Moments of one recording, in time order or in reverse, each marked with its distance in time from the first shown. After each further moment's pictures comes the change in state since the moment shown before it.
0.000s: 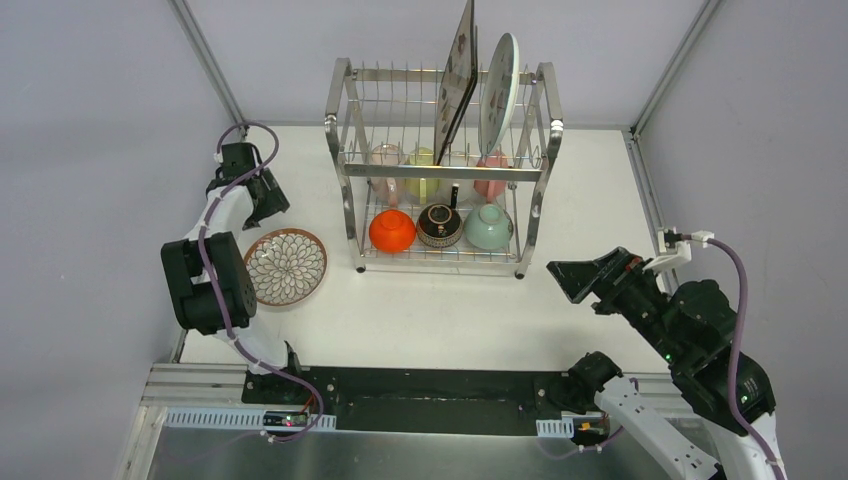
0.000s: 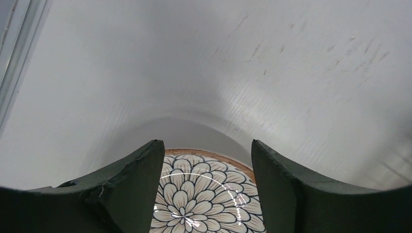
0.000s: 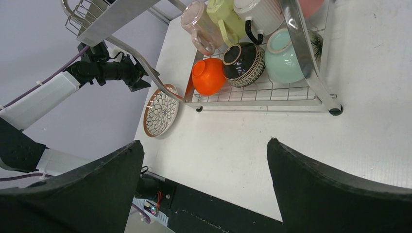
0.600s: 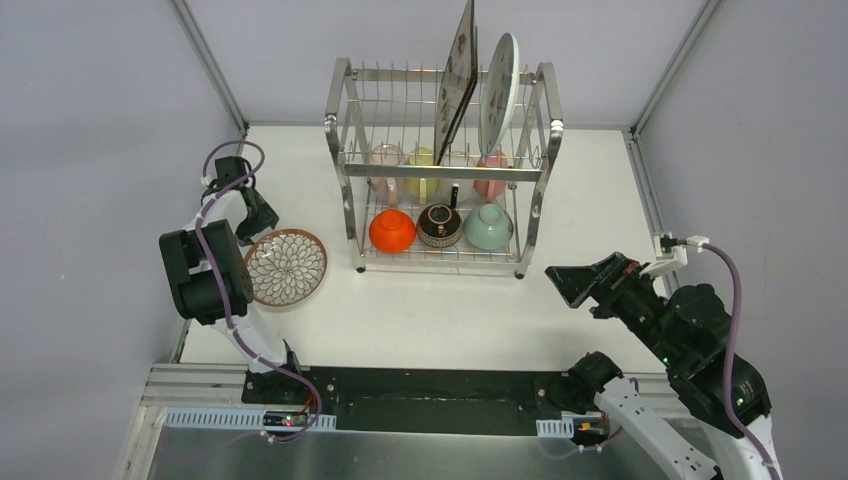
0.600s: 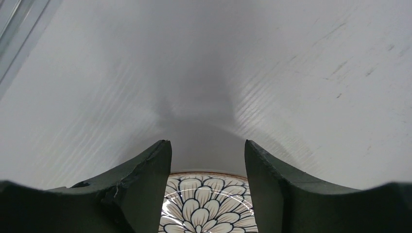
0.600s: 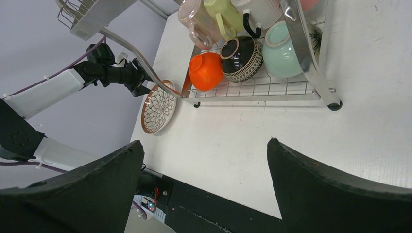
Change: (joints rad) left arm 0.086 0.104 -0.027 0.000 -0.023 -0.090; right arm 0.000 -0.035 -0.035 -0.001 -0.005 -0.002
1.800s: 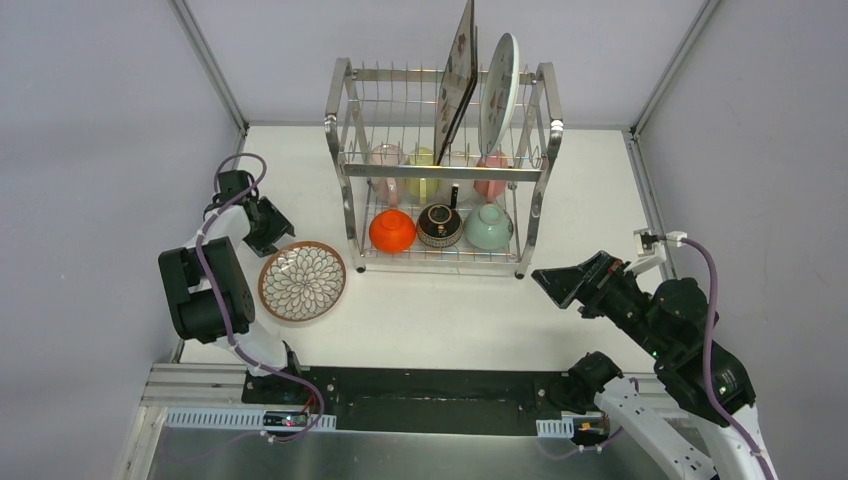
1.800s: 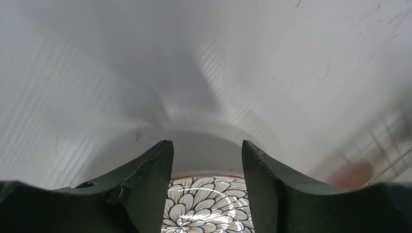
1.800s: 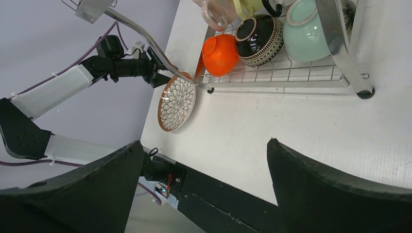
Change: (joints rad) left arm -0.010 -0.120 -0.158 0.021 0.257 -0.106; right arm 0.000 0.003 -0.075 0.052 -0.093 0.050
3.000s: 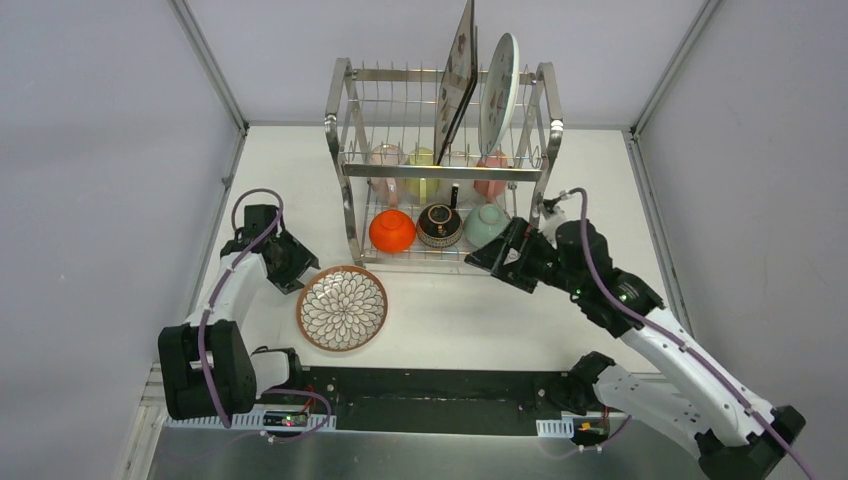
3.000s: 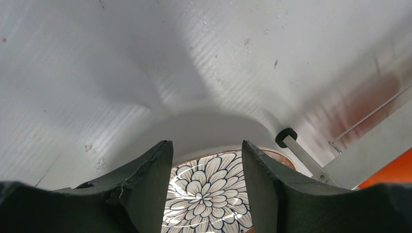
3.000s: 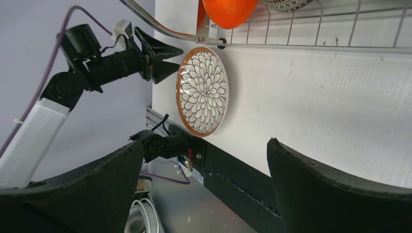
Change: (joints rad) left arm -0.171 -0.407 -0.306 -0.157 -0.021 -0.241; right arm 0.076 0.409 -0.122 0.320 -0.169 0.186
